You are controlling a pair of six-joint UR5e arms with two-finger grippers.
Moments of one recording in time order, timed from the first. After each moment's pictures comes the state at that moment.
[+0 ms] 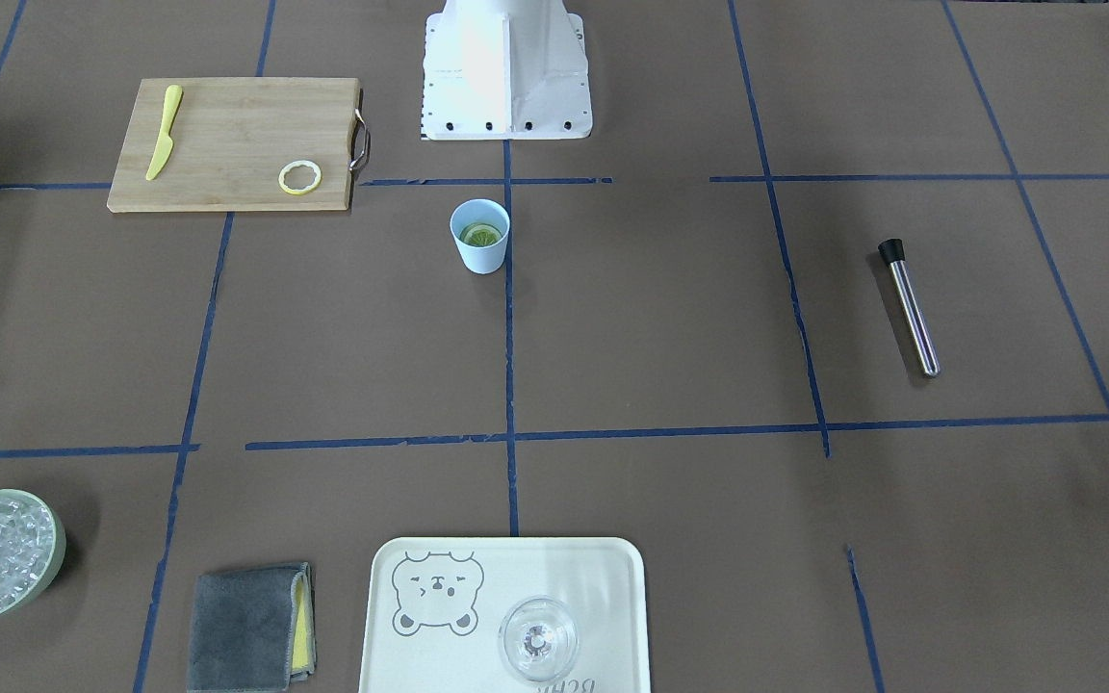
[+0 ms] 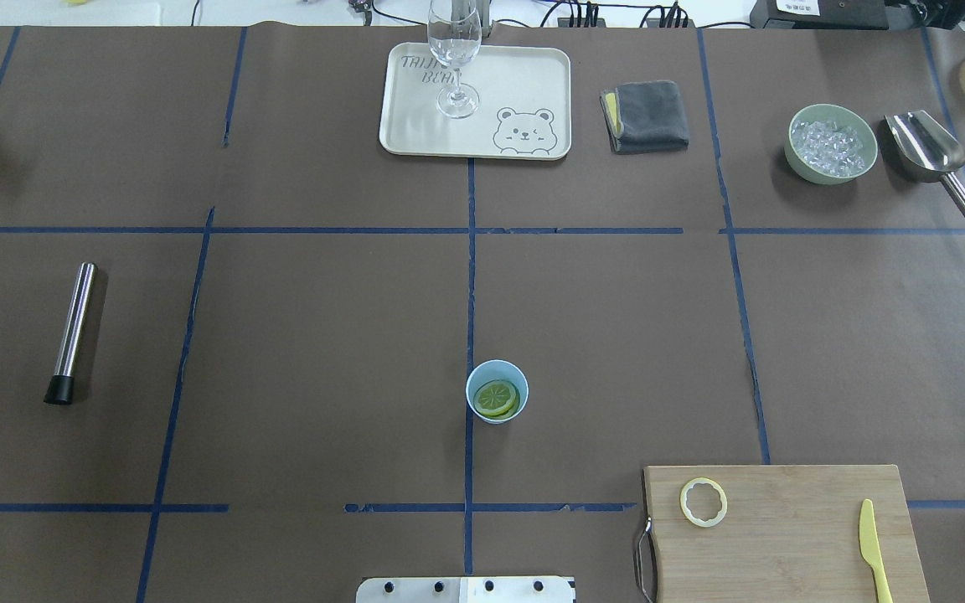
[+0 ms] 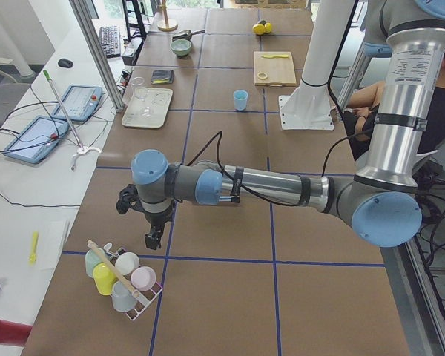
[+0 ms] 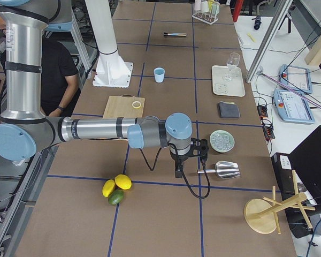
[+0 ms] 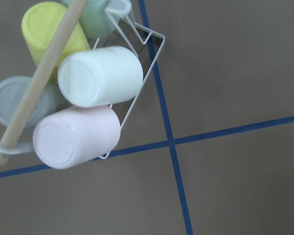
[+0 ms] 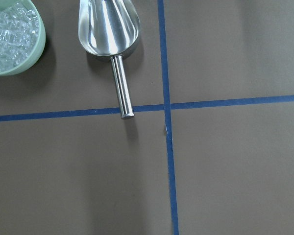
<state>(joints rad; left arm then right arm) -1.59 -1.64 -1.55 -1.59 -2.34 0.14 1.57 -1.66 1.74 -1.49 2.38 0.19</state>
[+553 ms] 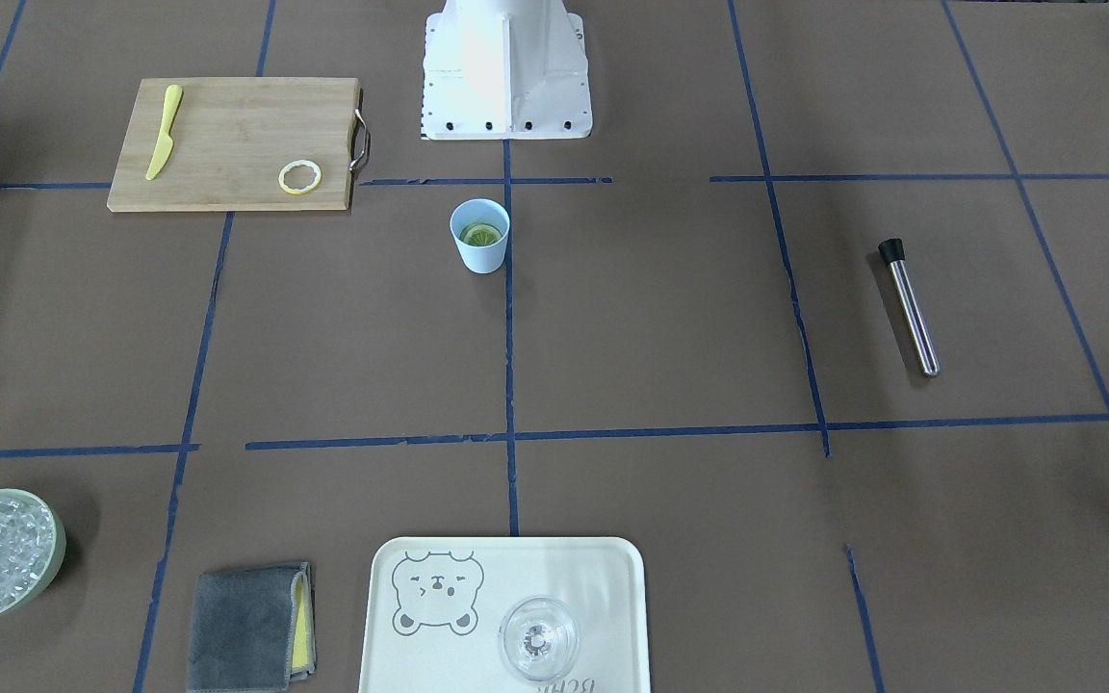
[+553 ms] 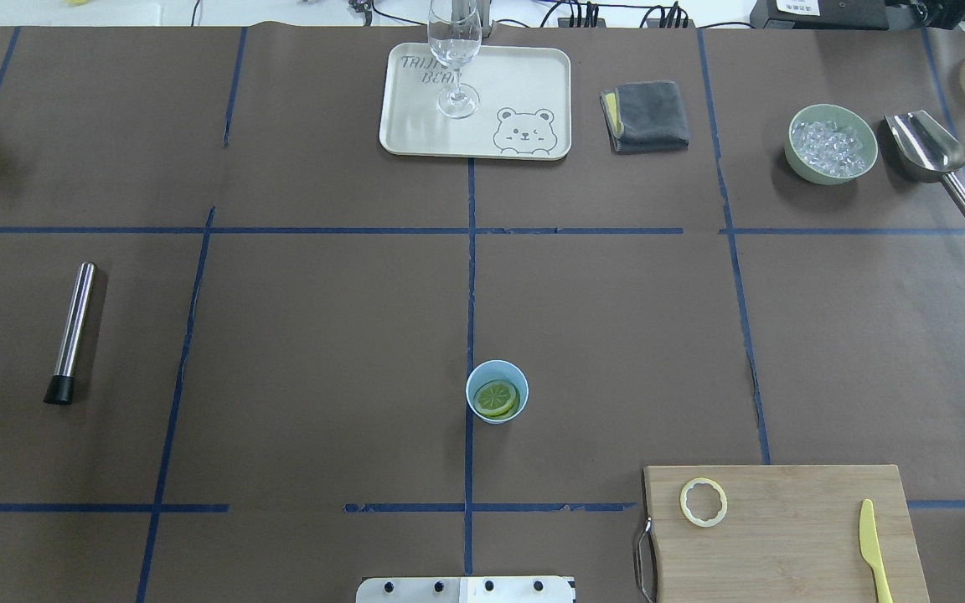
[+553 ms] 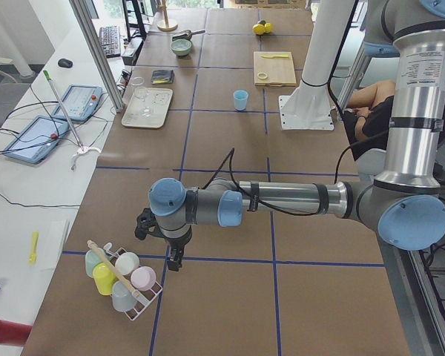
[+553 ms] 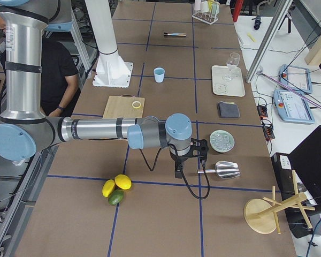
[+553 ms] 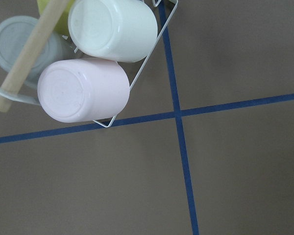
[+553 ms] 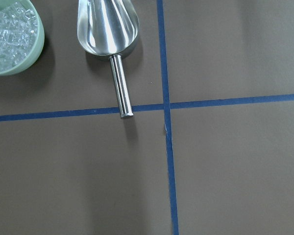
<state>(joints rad) -1.59 -1.59 -1.55 -1.59 -2.35 0.13 1.57 -1.66 1.74 -1.49 2.38 0.19</state>
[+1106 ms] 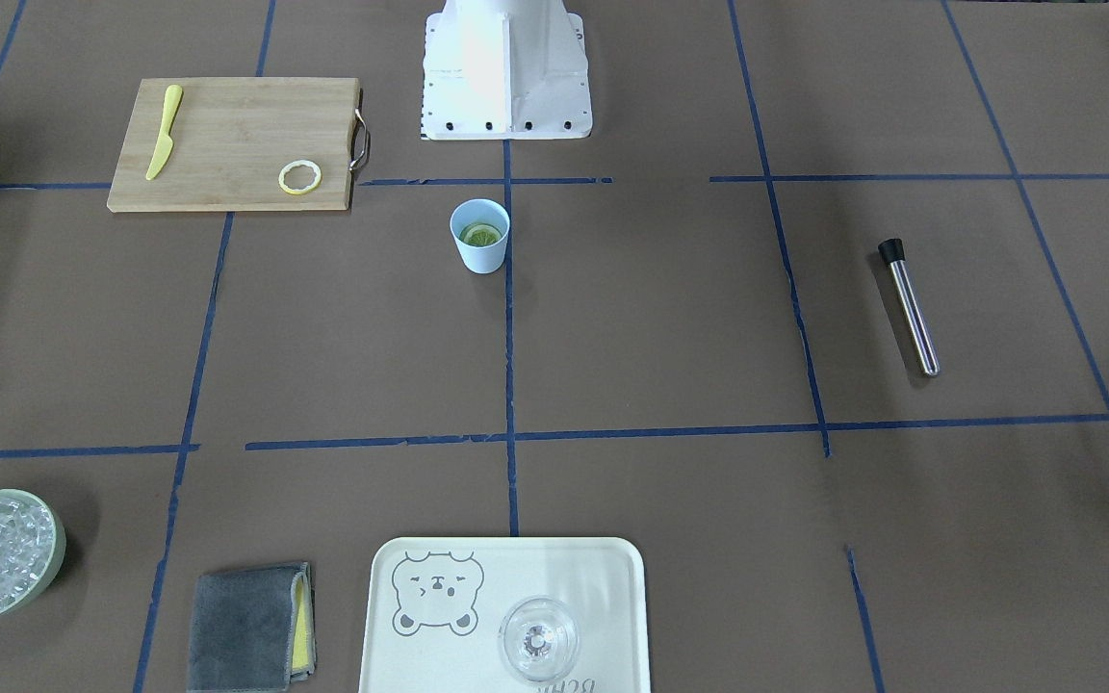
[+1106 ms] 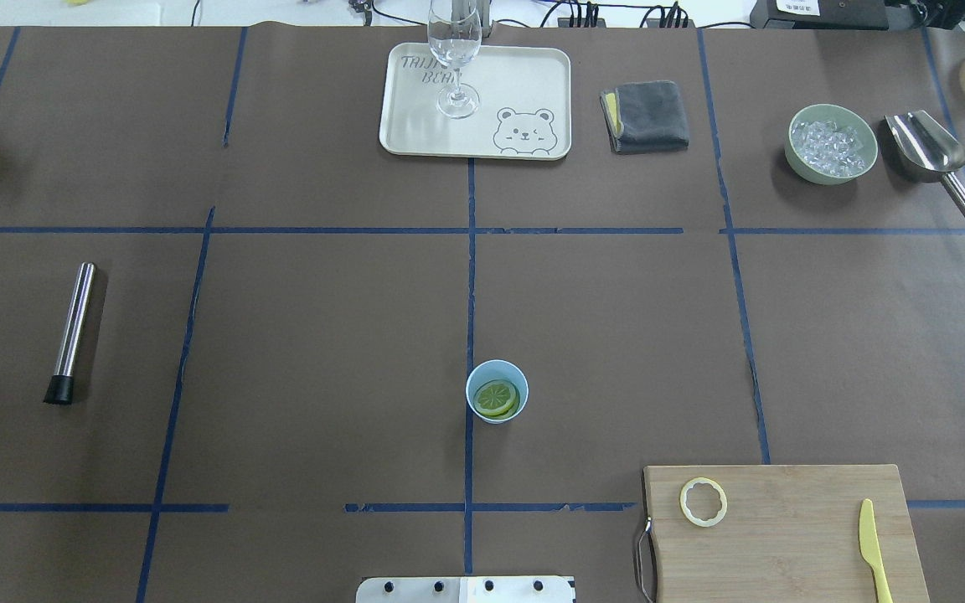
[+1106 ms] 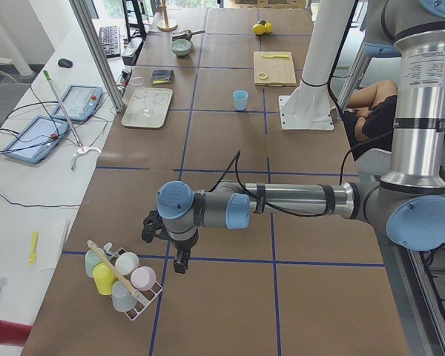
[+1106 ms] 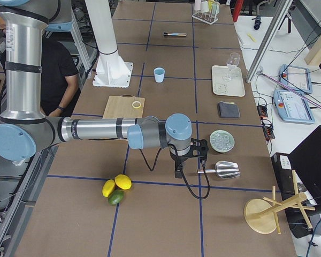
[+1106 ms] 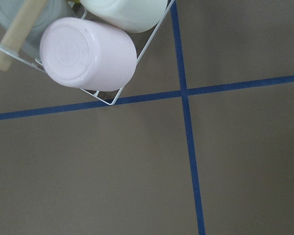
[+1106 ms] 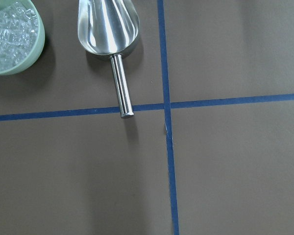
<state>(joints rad) -1.59 -1.57 -1.58 -1.59 -2.35 0.13 1.57 -1.67 1.74 -1.49 2.38 0.19</state>
